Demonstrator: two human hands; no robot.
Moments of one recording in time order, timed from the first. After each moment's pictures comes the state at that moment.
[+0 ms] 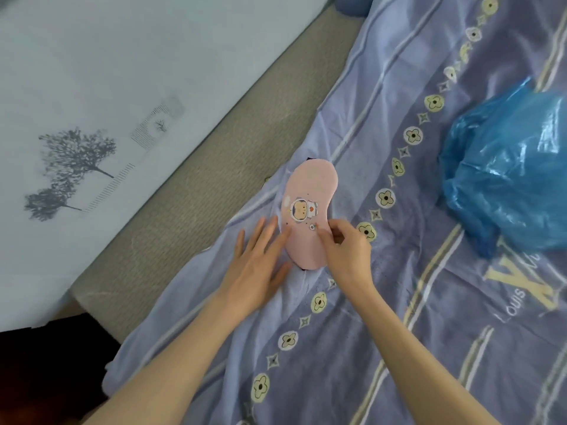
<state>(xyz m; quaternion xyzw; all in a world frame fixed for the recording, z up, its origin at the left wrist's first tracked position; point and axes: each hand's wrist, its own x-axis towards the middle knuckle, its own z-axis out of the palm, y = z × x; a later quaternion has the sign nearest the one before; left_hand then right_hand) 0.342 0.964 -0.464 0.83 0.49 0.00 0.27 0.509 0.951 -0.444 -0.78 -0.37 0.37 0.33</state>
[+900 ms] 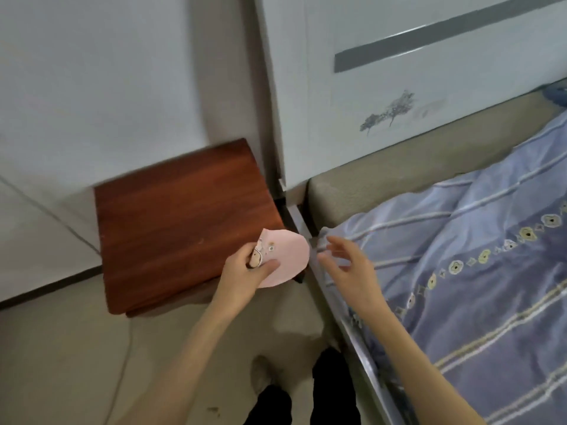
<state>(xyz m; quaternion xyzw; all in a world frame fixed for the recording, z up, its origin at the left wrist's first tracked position) -0.038 0.653 -0.305 0.37 0.74 0.35 0.45 0.141 0.706 -0.303 -0.60 -0.60 0.49 0.20</state>
